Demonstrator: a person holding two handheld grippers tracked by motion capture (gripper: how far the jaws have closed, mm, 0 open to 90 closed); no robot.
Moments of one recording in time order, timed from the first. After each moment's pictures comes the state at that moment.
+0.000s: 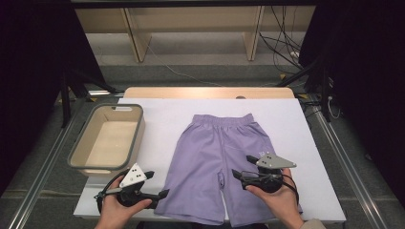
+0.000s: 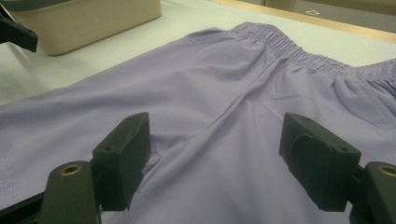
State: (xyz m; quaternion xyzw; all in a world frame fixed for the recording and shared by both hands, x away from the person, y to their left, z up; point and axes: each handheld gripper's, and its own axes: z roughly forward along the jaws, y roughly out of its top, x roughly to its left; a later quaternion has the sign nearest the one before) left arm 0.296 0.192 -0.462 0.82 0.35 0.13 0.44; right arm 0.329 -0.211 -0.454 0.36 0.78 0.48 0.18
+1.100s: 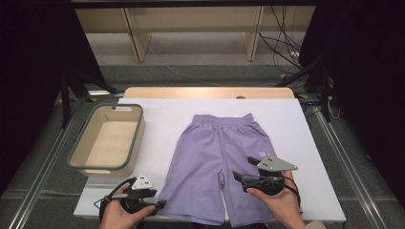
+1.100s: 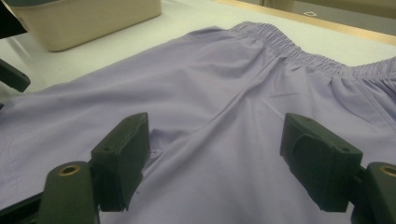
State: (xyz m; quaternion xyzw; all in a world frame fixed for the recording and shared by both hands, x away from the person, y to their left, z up) left arm 0.284 0.181 -0.477 0.86 0.39 0.07 0.31; right arm 0.323 -0.211 -0.454 0.35 0.78 0.48 0.19
